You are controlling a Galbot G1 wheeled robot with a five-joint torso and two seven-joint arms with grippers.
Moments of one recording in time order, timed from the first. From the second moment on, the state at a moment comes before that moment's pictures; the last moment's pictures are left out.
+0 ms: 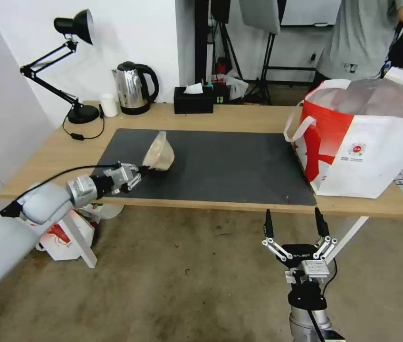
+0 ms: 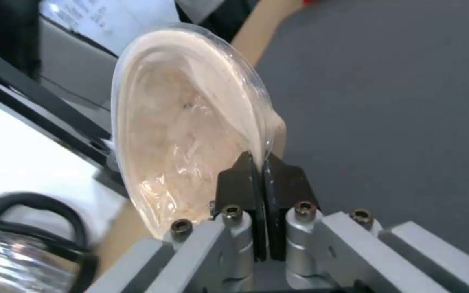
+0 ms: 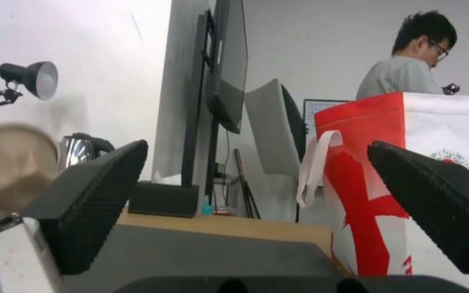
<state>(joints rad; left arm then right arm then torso) 0.77 -0.55 -0.12 -1.69 -0.36 -0.17 0.55 -1.74 1.24 0.28 2.08 -0.24 0.69 0.51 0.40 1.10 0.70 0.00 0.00</state>
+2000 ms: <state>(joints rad) -0.32 -1.24 0.67 -1.18 -0.38 -0.12 0.53 -1.74 1.24 0.28 2.08 -0.24 0.69 0.51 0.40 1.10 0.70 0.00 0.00</state>
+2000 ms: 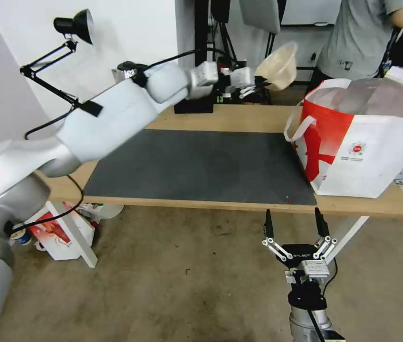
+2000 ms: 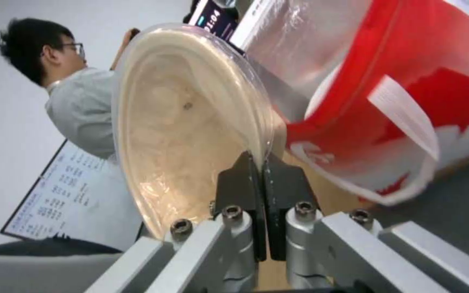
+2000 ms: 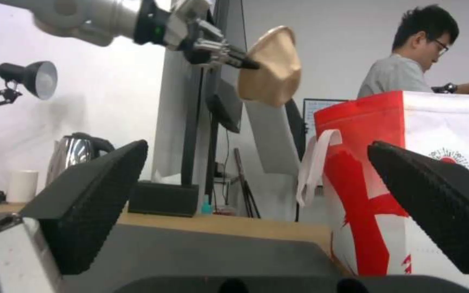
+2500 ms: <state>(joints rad) -0.38 -1.42 0.67 -1.05 -0.36 -0.15 0.53 -1.74 1.24 0.28 2.08 -0.24 0.69 0.51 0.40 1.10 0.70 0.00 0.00</state>
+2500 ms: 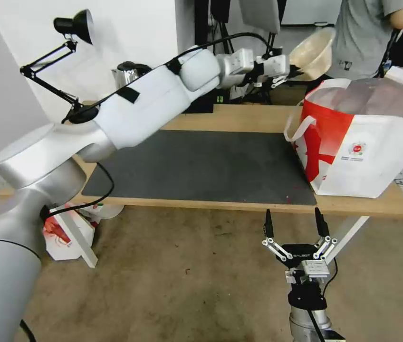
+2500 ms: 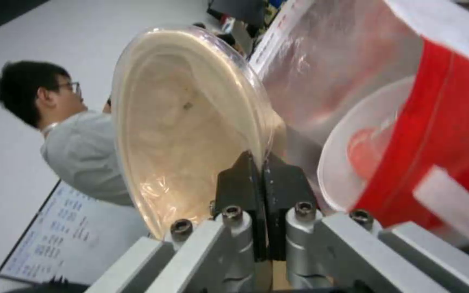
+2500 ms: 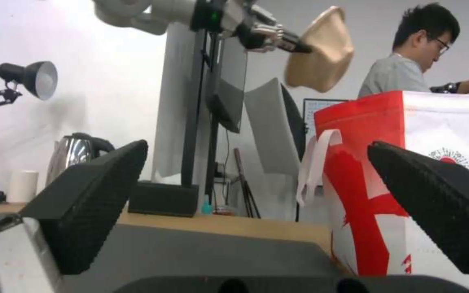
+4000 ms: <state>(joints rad) -0.37 -1.59 0.76 -0.91 -0.34 -0.22 0.47 -1.74 1.24 0.28 2.08 -0.24 0.69 0.51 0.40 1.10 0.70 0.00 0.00</state>
